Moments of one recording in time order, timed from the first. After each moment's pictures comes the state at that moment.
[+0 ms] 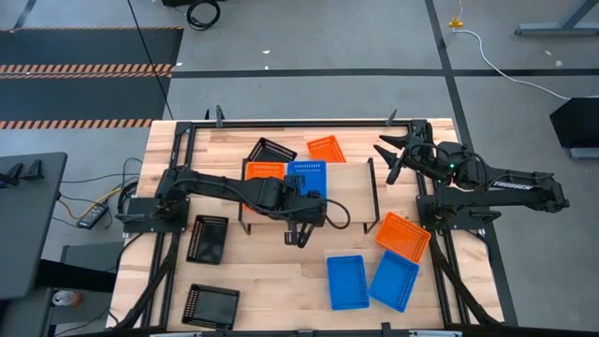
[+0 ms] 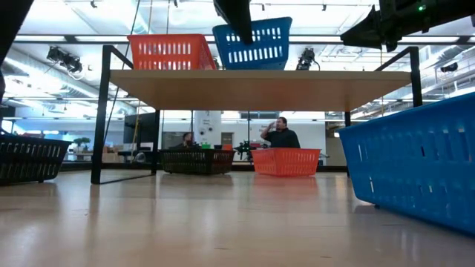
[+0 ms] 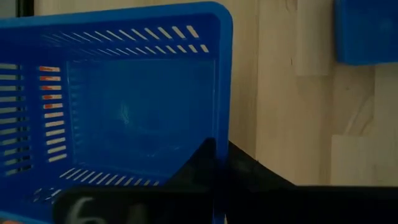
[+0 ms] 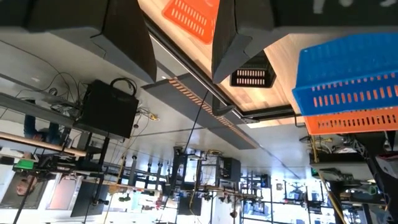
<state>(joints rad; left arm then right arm) -0.20 2.03 2.09 -1.27 -0.33 -0.12 -0.19 0.48 0.49 -0.05 0.40 -0.08</state>
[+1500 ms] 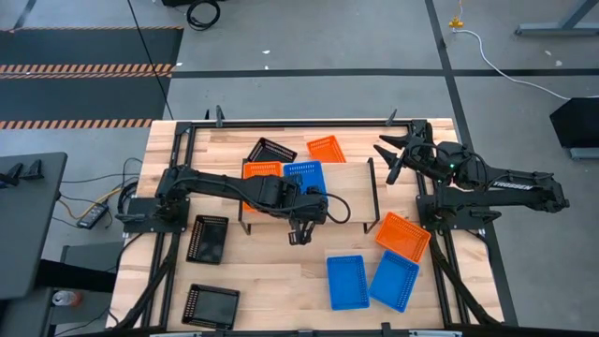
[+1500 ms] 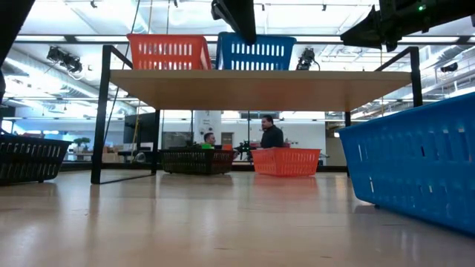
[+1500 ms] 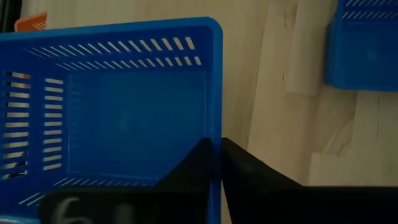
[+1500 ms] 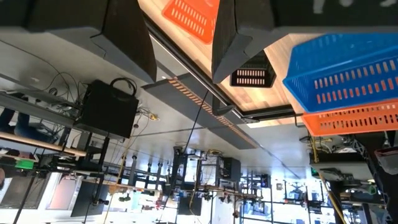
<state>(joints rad) -0.19 2.03 2.09 -1.25 -0.29 -0.24 -0.19 0.48 0.49 -0.05 0.40 -0.08</state>
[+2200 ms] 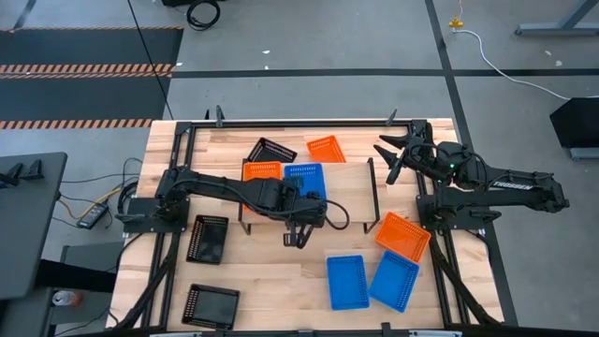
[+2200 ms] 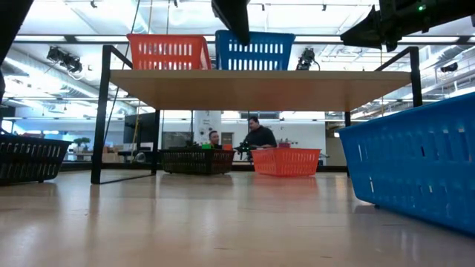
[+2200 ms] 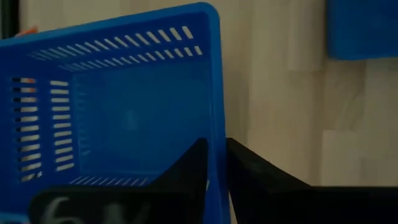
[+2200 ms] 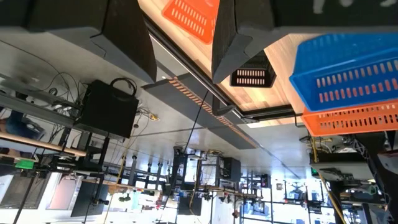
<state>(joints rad) -0.21 2.03 2.09 -1.29 -0.31 -0.14 -0.19 0.48 0.49 -0.05 0.40 -0.08</state>
